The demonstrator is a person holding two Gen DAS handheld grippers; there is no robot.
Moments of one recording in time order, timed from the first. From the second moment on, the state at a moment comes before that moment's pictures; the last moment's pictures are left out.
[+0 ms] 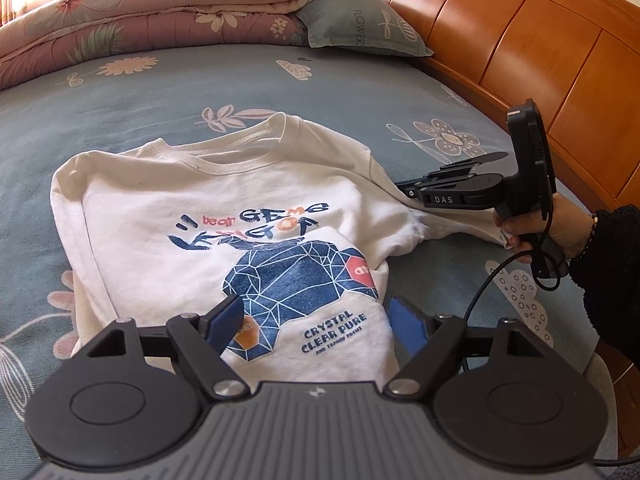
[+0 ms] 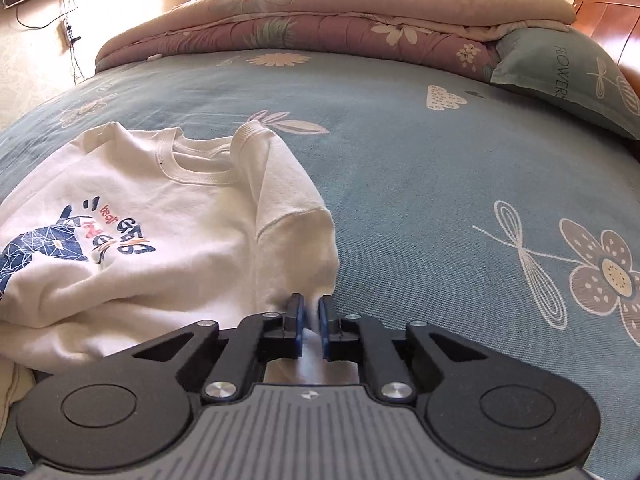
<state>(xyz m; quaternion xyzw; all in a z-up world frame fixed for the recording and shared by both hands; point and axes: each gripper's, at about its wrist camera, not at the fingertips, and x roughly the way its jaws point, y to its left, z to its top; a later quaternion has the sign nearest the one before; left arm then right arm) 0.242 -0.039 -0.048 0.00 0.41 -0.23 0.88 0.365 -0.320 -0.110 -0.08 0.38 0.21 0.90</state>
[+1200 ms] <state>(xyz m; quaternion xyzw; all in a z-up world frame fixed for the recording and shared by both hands) 0.234 -0.026 -0.044 -0.01 0.41 -0.22 0.89 0.348 -0.449 -0.067 -0.03 0.37 0.08 0.92</state>
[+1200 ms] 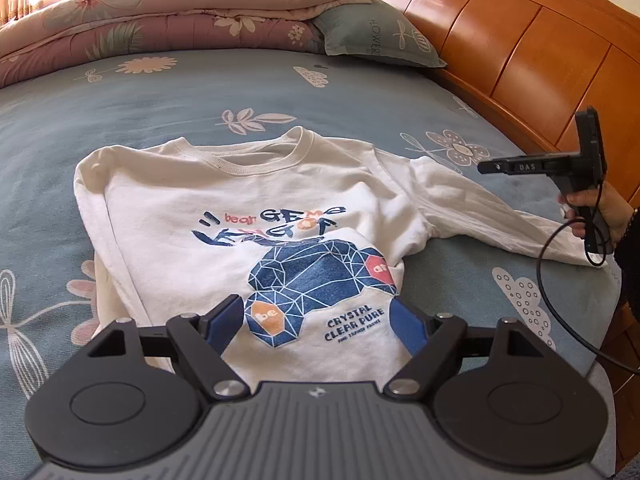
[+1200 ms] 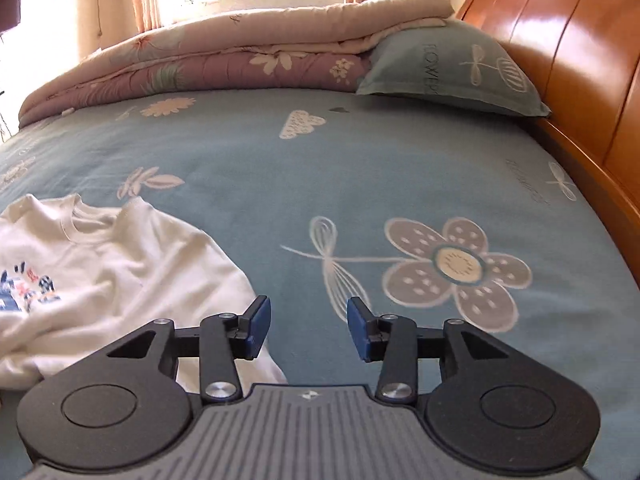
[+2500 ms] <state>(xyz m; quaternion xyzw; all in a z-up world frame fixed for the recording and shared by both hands) 0.223 -0.077 -0.029 0.03 0.41 -0.25 0.88 0.334 -0.474 -0.070 -0.04 0.32 0.09 0.94</state>
